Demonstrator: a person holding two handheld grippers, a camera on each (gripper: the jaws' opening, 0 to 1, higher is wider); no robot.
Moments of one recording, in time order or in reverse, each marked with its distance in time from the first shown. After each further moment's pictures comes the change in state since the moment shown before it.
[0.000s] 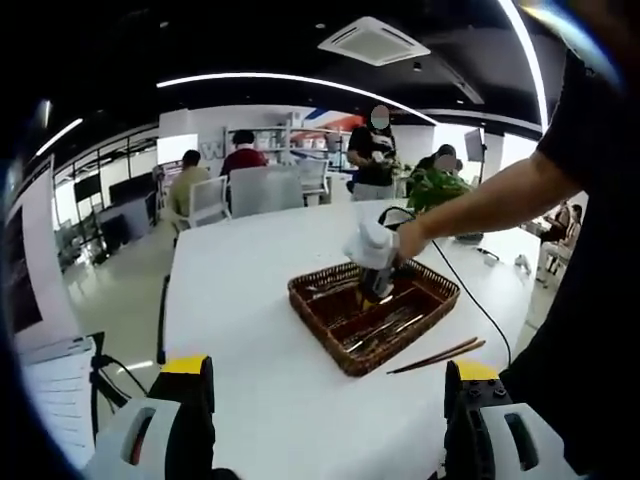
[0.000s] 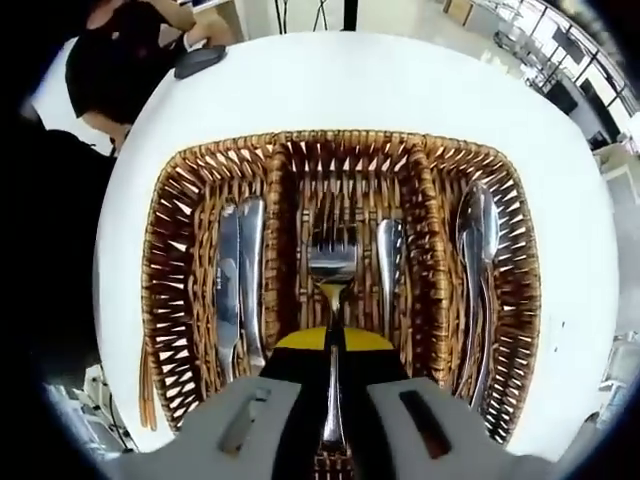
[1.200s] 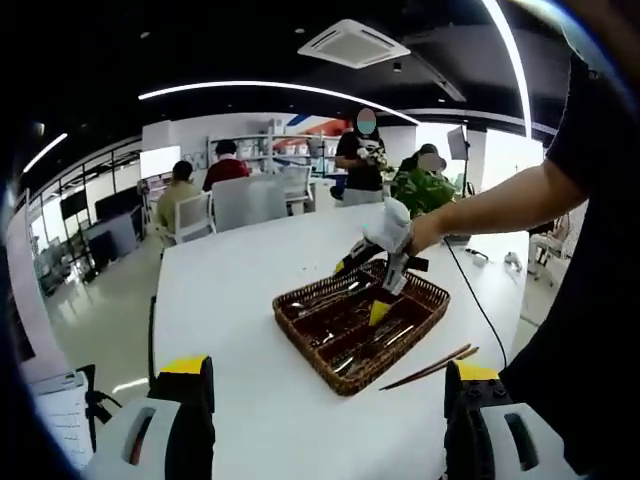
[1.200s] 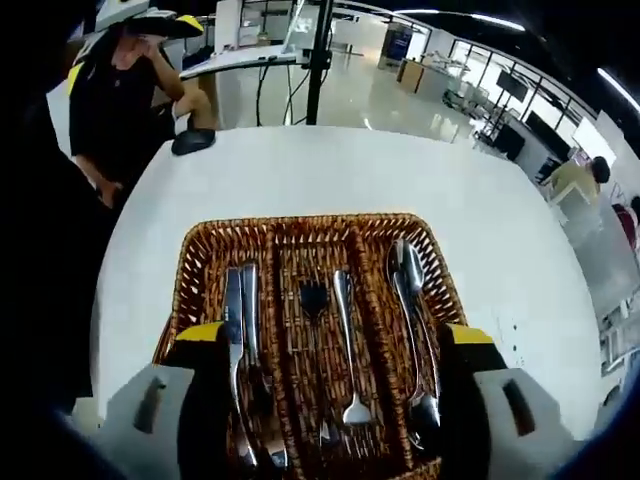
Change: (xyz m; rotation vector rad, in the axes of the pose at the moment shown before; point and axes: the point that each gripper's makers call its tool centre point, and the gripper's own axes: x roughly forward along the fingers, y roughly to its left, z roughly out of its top) left arm 0.016 -0.017 0.031 0.062 -0.029 -0.059; right arm -0.077 -0.012 0.014 0.085 -0.385 -0.188
